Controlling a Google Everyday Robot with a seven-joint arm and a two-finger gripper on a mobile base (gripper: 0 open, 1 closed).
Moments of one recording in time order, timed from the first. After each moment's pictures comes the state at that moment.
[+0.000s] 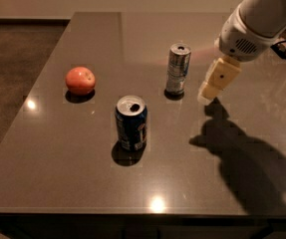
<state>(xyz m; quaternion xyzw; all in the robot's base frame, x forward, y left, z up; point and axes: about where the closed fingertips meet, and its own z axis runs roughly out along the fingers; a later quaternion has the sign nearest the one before) 0.532 -0.172 0.942 -0.54 0.81 0.01 0.21</state>
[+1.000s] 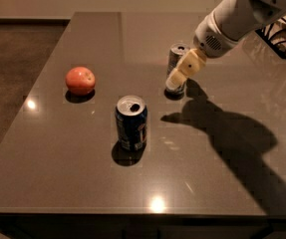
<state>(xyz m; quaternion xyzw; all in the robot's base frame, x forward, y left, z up) 0.596 -0.123 0.923 -0.48 0.83 0.10 0.28</state>
